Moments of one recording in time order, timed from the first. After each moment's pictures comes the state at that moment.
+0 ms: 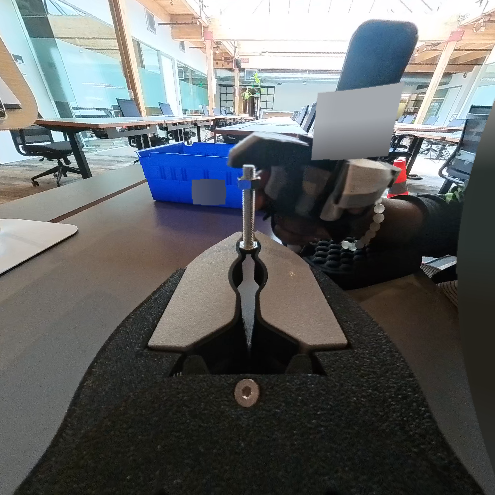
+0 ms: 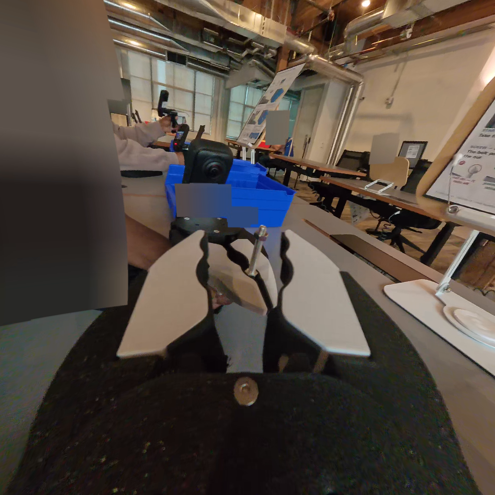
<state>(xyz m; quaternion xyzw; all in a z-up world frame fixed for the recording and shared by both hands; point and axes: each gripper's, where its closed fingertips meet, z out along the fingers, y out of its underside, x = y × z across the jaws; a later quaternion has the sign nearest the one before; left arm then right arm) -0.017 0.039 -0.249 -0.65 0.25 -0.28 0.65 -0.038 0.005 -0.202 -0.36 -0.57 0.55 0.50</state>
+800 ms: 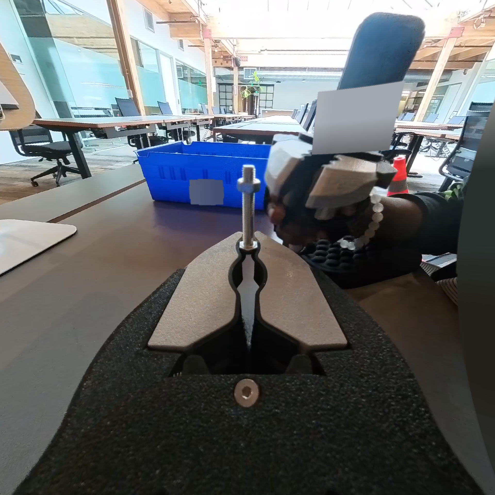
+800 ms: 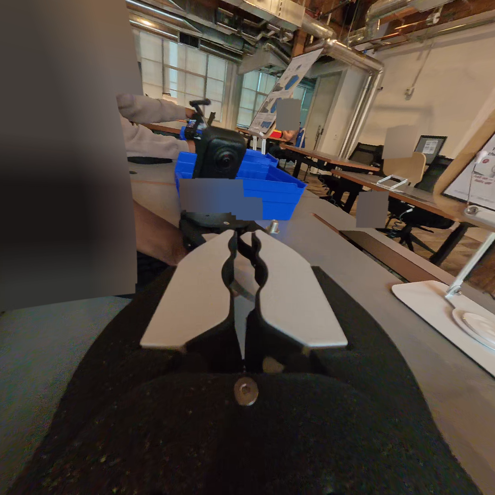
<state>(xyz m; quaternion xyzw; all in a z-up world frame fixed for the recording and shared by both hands) -0.016 0.038 -0.249 -0.66 0.26 -0.28 0.65 -0.034 -0.003 -0.208 -0.35 -0.59 0.54 0.48</state>
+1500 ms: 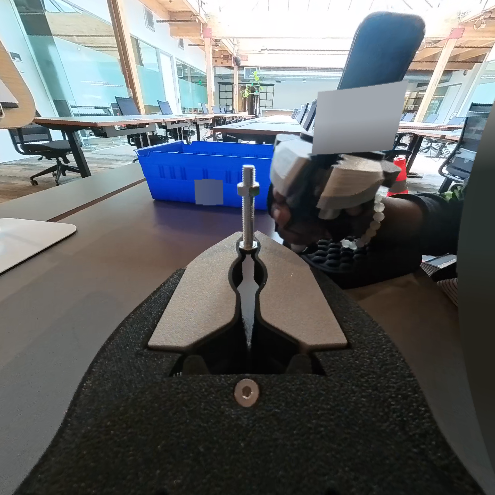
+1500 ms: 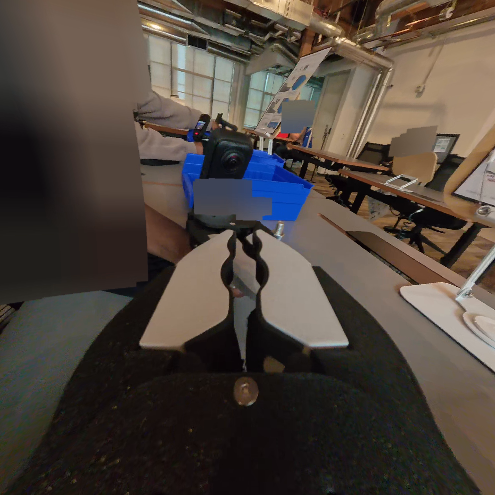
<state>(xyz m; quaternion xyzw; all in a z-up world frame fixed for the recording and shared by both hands) -0.017 0.039 -0.249 -0.66 0.26 -0.28 0.65 -0.033 -0.006 -0.208 -0.35 -0.60 0.55 0.47</state>
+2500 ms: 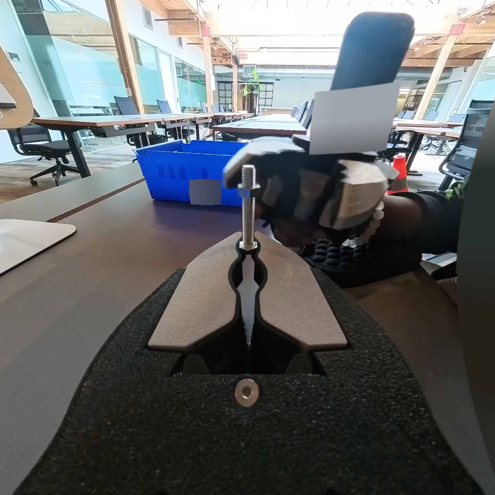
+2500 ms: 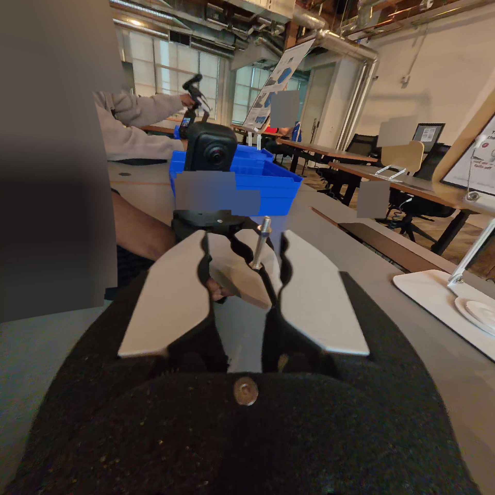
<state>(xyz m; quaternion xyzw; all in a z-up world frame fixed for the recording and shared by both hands) -0.016 0.039 -0.250 -0.66 0.26 -0.28 0.65 -0.040 0.002 -0.212 -0.37 -0.58 0.54 0.47</state>
